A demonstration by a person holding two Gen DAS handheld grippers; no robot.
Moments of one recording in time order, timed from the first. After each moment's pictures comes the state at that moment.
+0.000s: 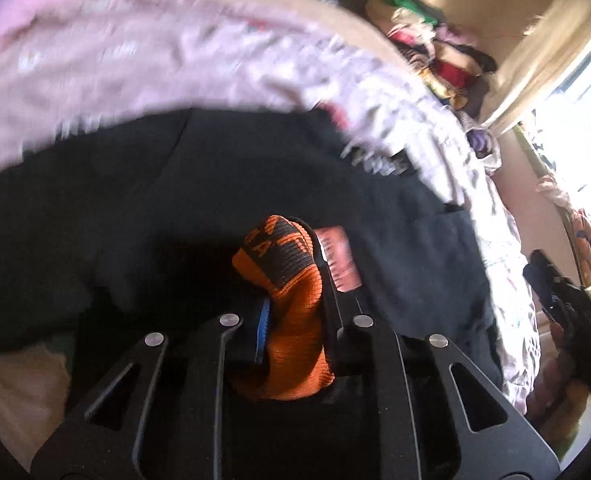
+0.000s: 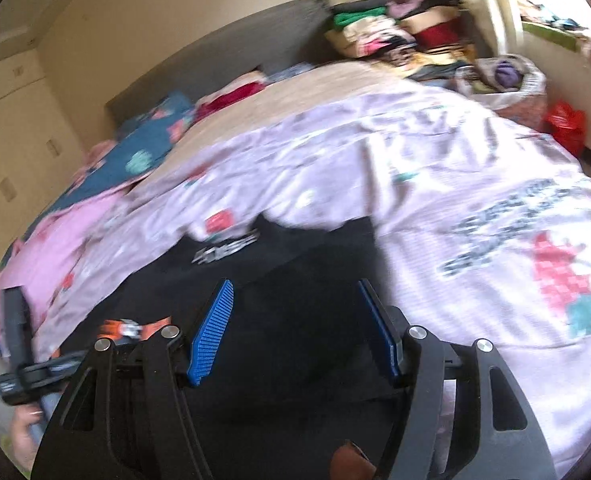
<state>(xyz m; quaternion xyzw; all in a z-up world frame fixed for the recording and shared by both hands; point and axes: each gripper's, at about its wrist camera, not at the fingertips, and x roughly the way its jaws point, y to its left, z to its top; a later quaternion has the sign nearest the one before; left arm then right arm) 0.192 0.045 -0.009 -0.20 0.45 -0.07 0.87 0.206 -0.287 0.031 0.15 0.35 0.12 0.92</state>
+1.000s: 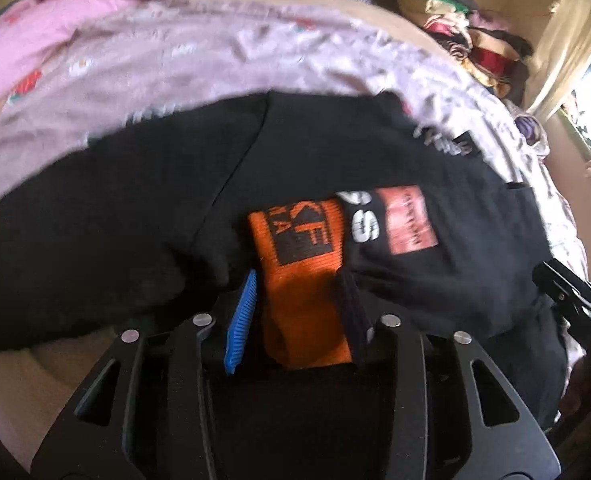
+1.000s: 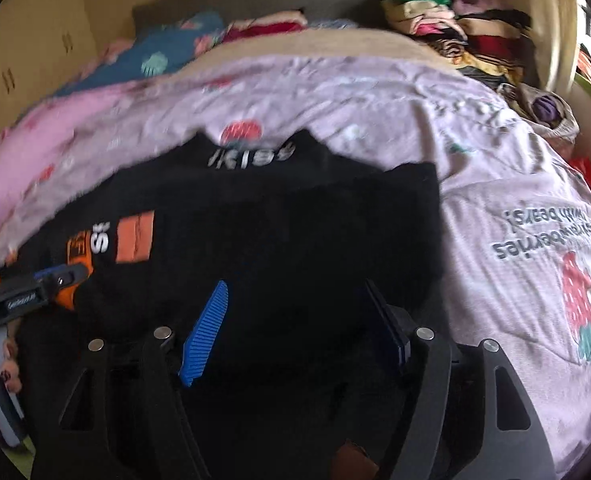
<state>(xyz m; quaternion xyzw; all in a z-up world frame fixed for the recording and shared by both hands) 0.173 0.066 -0.042 -0.14 0.48 0.03 0.87 0.210 -0.201 -0.017 -0.02 0.43 0.16 0.89</state>
